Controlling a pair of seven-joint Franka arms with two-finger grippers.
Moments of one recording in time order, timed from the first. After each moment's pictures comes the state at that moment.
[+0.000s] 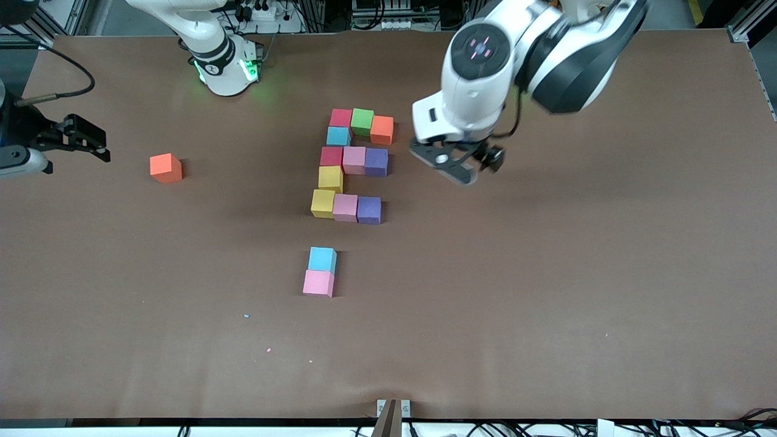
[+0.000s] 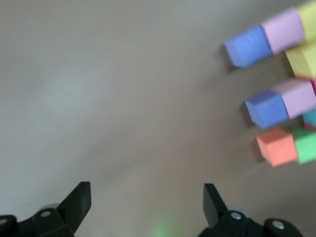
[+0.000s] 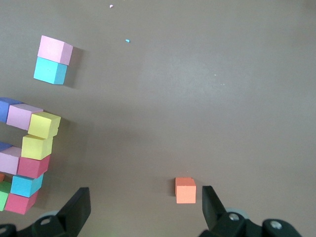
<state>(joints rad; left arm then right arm) -0.22 0.30 -0.56 -1.44 0.15 1.53 -0.34 0.01 0.04 0.03 -1.46 -0.02 1.48 -0.19</state>
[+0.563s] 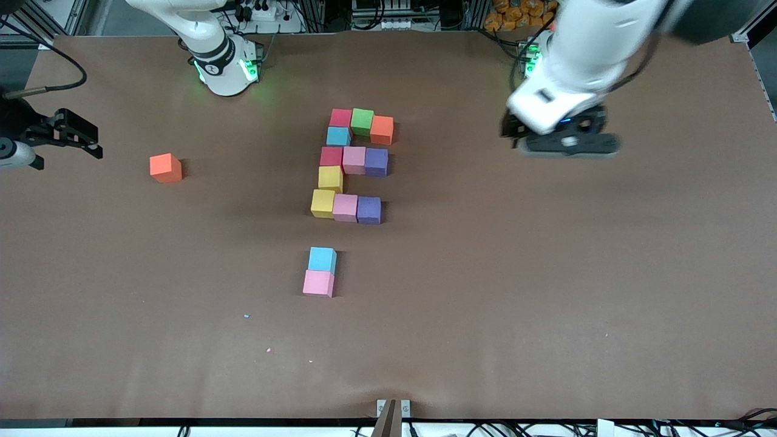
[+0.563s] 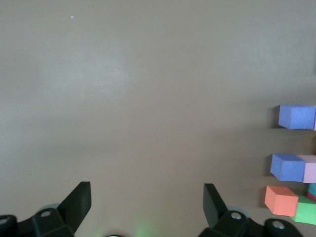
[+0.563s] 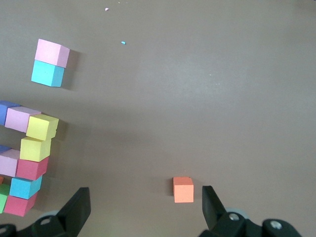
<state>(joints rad) -0.05 0.10 -0.45 -1.44 0.10 1.48 -0.41 0.00 0.03 0.01 -1.46 -0.02 1.48 -0.19</state>
